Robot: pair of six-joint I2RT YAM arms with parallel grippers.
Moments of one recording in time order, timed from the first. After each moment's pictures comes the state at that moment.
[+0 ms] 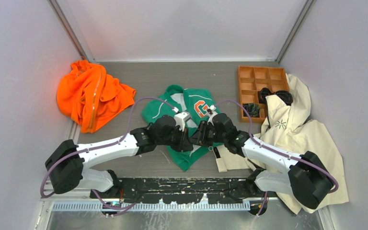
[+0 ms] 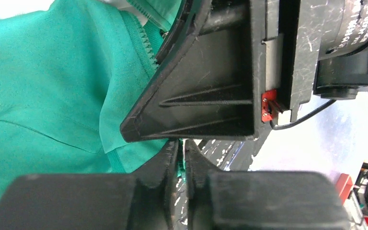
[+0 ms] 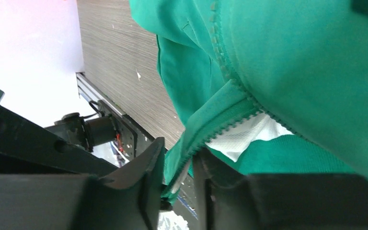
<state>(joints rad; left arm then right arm) -0.98 1.32 0.79 -0.08 0.24 -0.58 0.70 1.16 0.53 0.02 -0.32 0.95</state>
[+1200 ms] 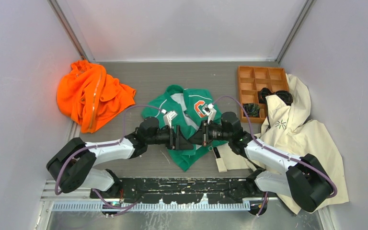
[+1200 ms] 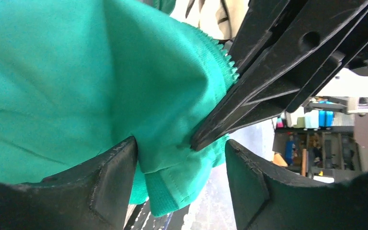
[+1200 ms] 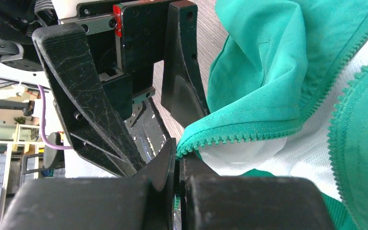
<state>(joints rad) -0.78 1.35 0.50 0.46 0.56 -0.84 0.60 1.14 0.46 0.30 -0.66 0.63</state>
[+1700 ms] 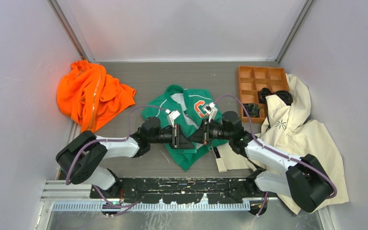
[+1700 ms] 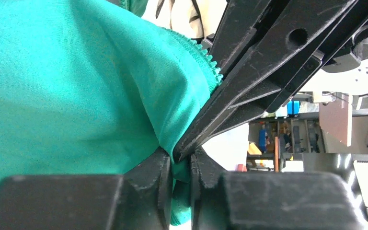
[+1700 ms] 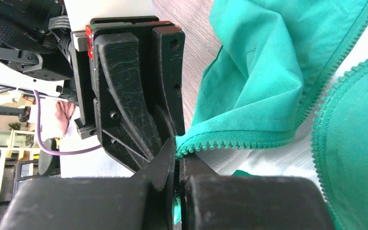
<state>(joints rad) -0.79 1.48 0.50 0.71 0.66 -0.96 0.59 1.14 0.46 0.32 -0.65 0.62</state>
